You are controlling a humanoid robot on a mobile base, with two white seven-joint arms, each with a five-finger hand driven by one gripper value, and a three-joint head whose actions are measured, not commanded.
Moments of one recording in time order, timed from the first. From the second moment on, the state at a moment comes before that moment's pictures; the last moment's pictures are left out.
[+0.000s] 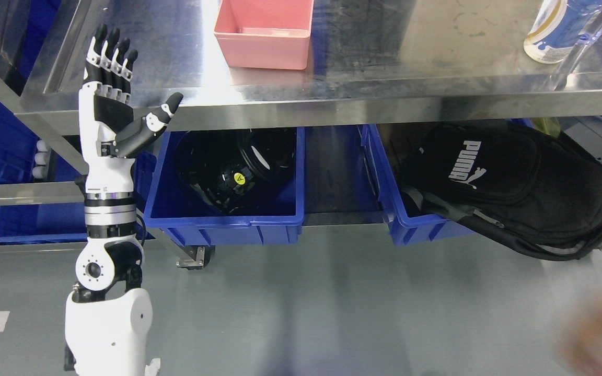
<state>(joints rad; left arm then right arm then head) -0.30 0.00 0.07 -1.67 0.24 -0.31 -0.16 0.00 0.00 -0.05 0.00 0.00 -0.05 0.00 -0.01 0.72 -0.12</state>
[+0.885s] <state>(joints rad) -0.65 0.21 0.13 -1.59 0.18 -0.13 -0.67 0.00 0.00 -0.05 0.00 0.00 -0.05 0.00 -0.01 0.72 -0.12</state>
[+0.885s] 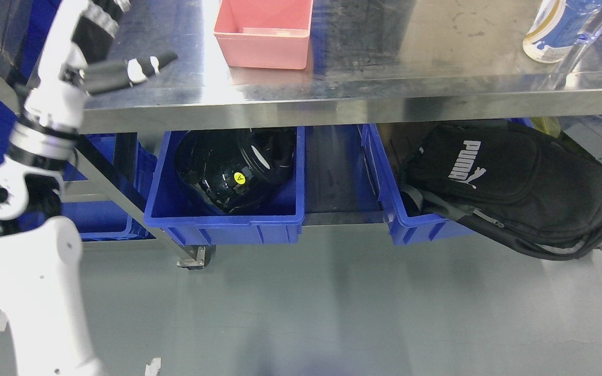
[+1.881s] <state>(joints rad) -1.11 0.30 -0.29 -1.24 -0.31 -0.12 -0.97 0.00 0.00 -0.05 0.00 0.00 -0.05 0.00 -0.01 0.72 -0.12</state>
